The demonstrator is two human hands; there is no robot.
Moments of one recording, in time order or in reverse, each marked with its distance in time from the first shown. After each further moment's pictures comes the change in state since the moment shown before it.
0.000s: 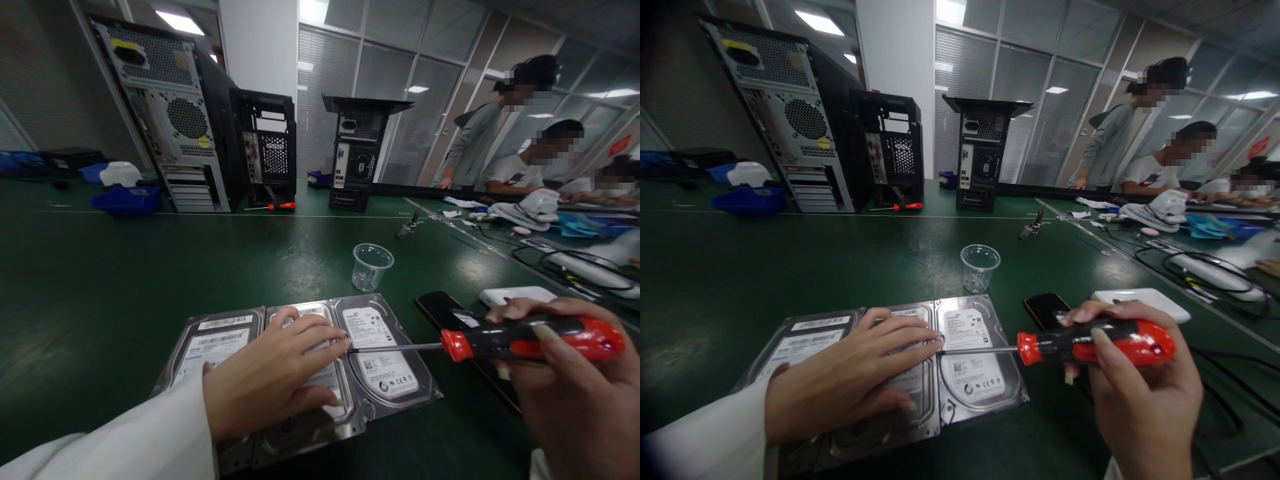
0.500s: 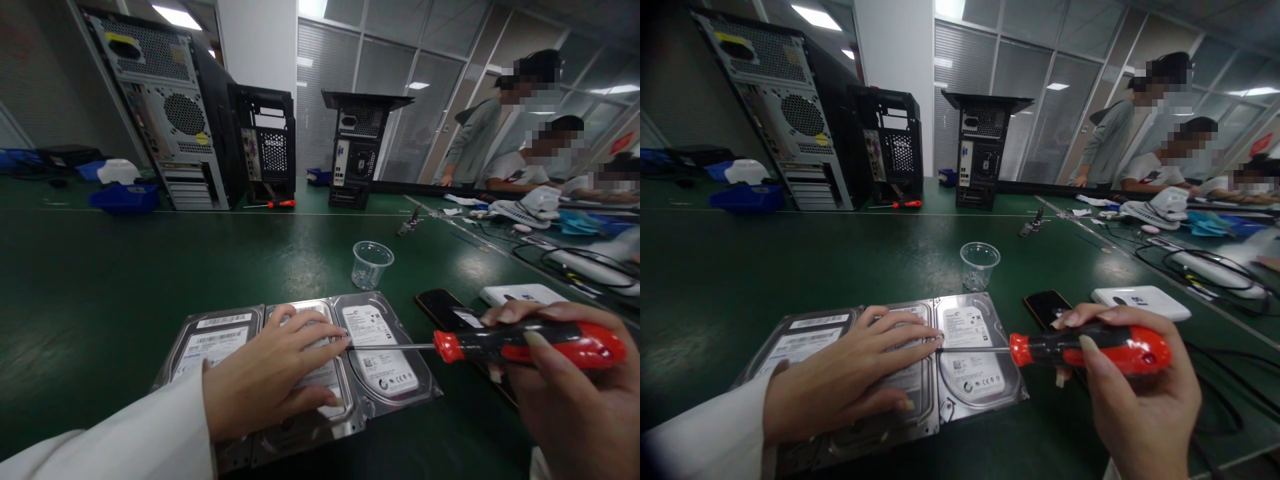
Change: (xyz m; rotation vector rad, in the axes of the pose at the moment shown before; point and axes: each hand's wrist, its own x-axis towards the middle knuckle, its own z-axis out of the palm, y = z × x) left_hand 0.002 0.000 -0.002 -0.030 -0.051 -0.032; right_hand -0.005 0.004 -0.005 -0.046 -0.135 -0.114
